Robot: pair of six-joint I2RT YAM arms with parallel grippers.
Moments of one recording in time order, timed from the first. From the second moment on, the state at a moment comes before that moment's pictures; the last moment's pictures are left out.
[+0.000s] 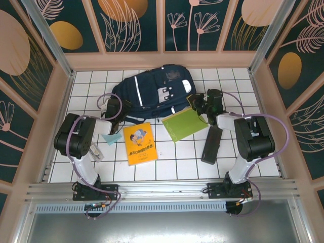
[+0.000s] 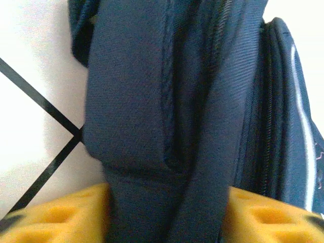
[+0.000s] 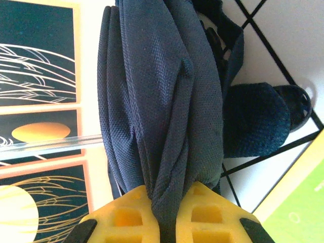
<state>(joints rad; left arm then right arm) -0.26 1.85 0.74 0.52 -0.04 -1.21 0.25 1.72 0.81 0.48 -0.40 1.26</state>
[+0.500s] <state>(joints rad) -0.32 1.77 0.78 0.51 -0.02 -1.44 0.29 1.77 0.81 0.50 -0.36 1.28</state>
